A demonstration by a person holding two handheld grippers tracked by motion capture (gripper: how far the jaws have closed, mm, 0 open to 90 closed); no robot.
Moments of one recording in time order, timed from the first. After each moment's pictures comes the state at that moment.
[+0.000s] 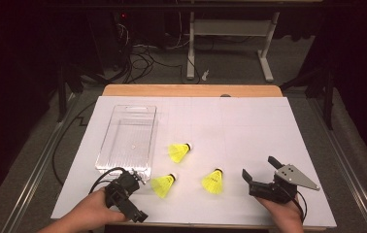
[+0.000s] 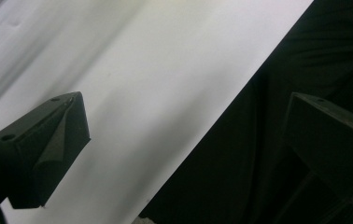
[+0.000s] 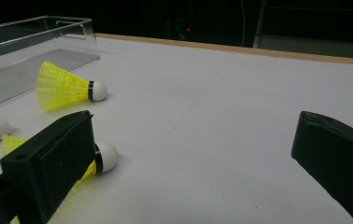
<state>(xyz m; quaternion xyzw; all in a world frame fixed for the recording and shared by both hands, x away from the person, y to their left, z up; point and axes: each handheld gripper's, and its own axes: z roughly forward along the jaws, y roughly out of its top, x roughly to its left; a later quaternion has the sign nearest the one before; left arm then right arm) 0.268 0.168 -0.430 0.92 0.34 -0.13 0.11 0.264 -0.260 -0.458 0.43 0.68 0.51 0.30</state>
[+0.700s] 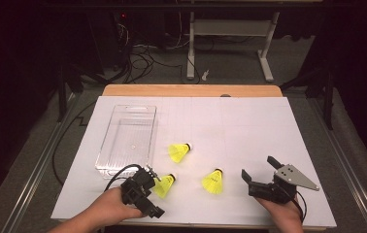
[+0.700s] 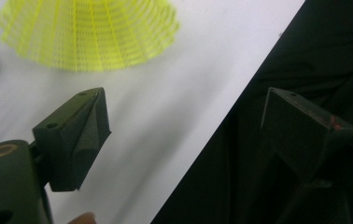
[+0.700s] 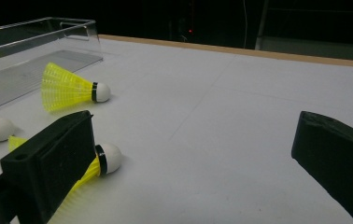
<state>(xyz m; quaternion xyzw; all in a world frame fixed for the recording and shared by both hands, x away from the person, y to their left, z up) 0.275 0.133 -0.425 0.92 0.32 -0.13 0.16 0.264 -0.259 -0.457 0.43 0.68 0.51 0.30</state>
